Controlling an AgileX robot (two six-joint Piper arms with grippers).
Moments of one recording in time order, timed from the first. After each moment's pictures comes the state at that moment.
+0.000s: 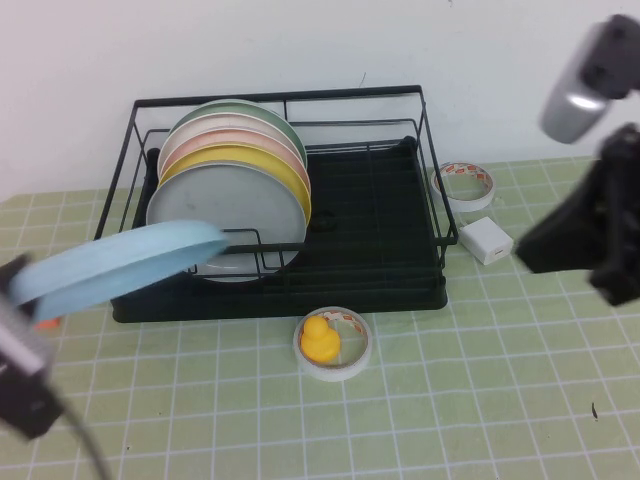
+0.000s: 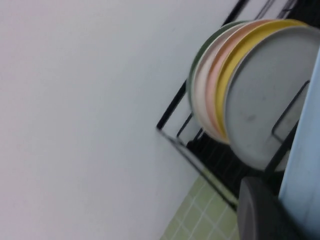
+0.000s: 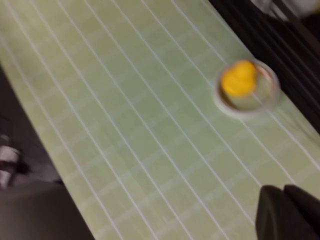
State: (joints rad) right arm 0.38 1.35 -1.33 0.48 1.15 -0.72; left arm -0.23 0.69 -0.43 -0.11 -0.01 0.97
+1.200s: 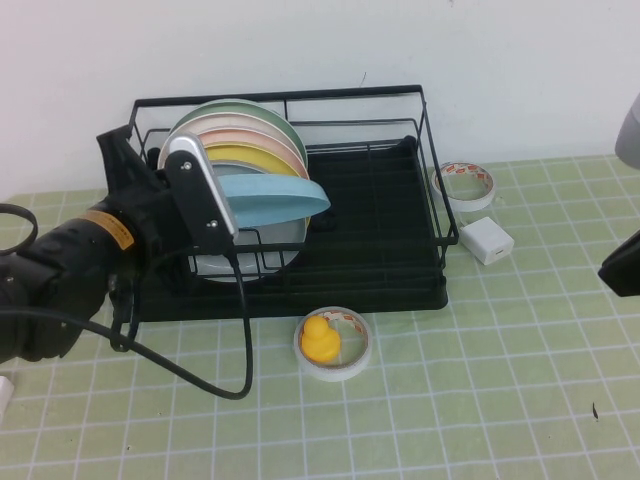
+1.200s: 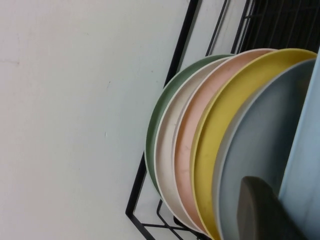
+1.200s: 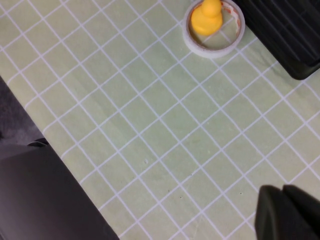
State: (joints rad) right arm 0.38 1.24 -1.33 0.29 1.28 -0.59; left arm -0.33 1.53 -0.84 0.12 -0.32 0.97
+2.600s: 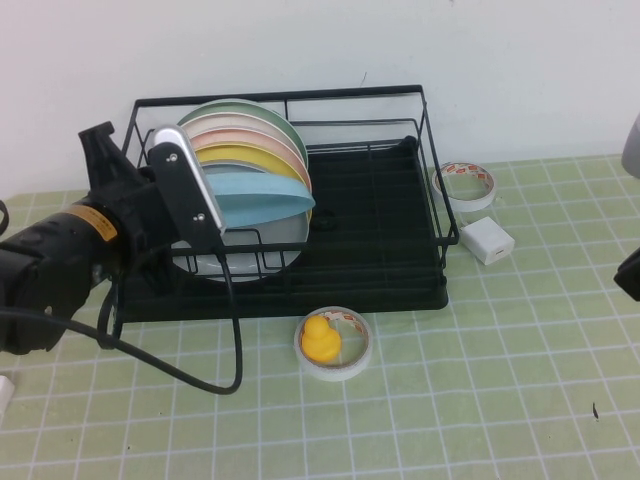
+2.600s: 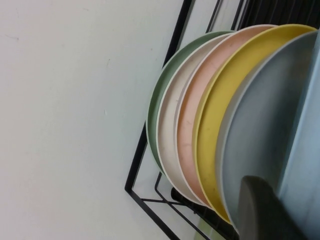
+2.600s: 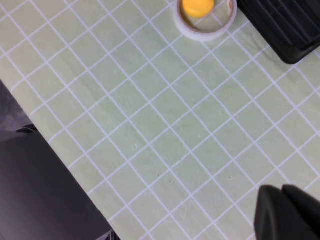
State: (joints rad) right arm 0.38 1.23 -1.33 0.25 1.30 -0.59; left arm -0.32 1.48 -0.85 0.03 -0.23 1.05
